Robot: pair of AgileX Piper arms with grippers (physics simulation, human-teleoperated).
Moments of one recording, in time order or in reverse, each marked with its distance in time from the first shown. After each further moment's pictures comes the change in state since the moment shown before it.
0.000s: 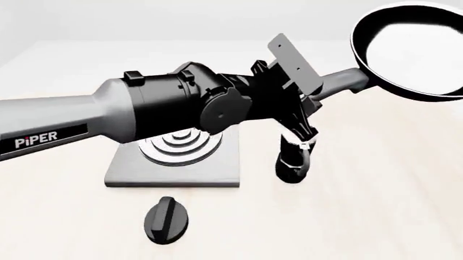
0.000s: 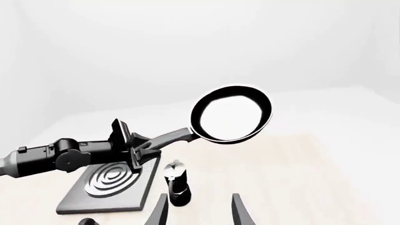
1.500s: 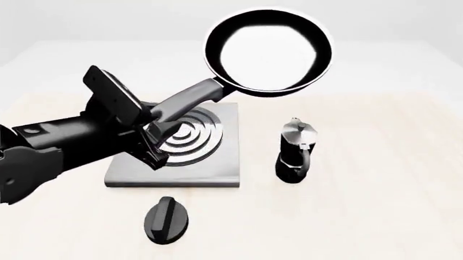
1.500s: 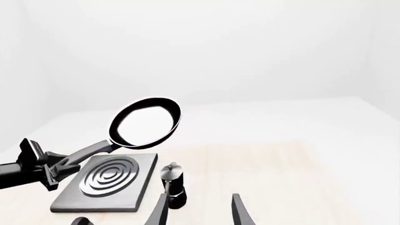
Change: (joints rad) left arm 0.336 -0.657 0.718 -0.052 -0.044; right arm 0.008 0.000 -0.022 0.000 -0.047
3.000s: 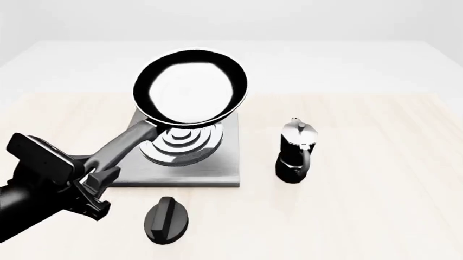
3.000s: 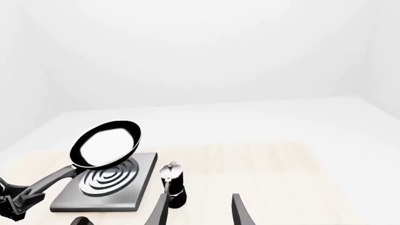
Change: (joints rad) left arm 0.244 -0.322 0.354 0.050 -0.047; right arm -0.002 0.000 0.005 0.000 0.002
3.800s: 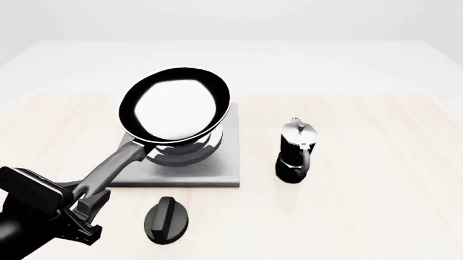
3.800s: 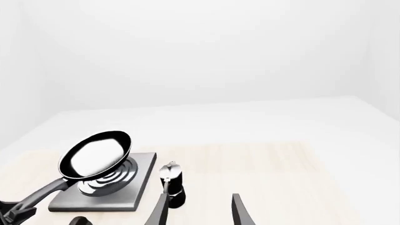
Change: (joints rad) left arm 0.049 -0.106 0.156 -0.030 -0.053; right arm -0.002 0.000 0.000 0.000 -0.007
